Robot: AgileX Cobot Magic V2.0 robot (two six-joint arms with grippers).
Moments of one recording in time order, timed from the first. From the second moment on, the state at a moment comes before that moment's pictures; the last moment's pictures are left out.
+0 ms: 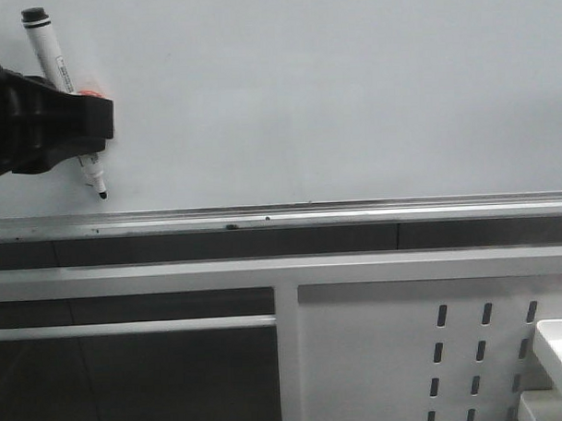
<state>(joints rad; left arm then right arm) -0.62 1.34 -0.47 -0.50 -0.51 0.22 0.27 0.16 -0.33 0.30 0.52 -0.24</state>
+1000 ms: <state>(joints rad) -0.90 1.06 -0.75 0.33 0.33 0.23 0.37 0.76 -0.82 0.80 0.79 -0.96</state>
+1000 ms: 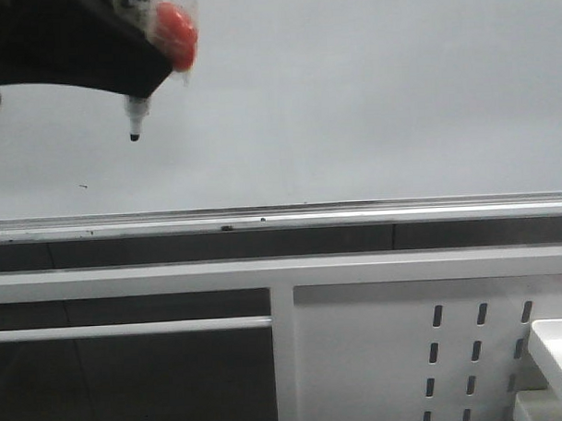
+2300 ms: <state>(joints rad) -0.99 1.02 -0.79 0.47 0.46 0.23 0.93 1.09 -0.87 0.65 0.23 -0.97</state>
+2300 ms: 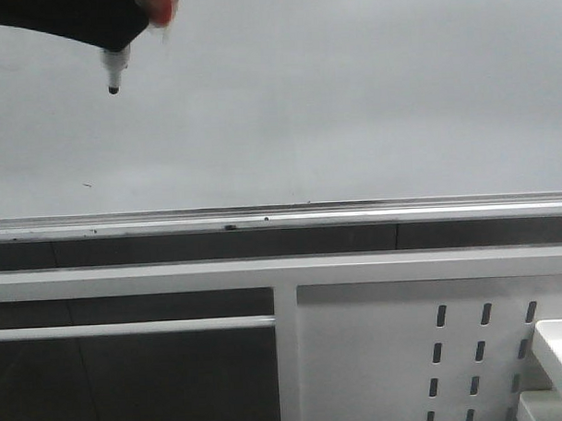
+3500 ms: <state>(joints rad) -0.99 1.01 -0.79 0.39 0.51 0.20 0.92 1.16 -0.94 0.65 0.27 -1.01</state>
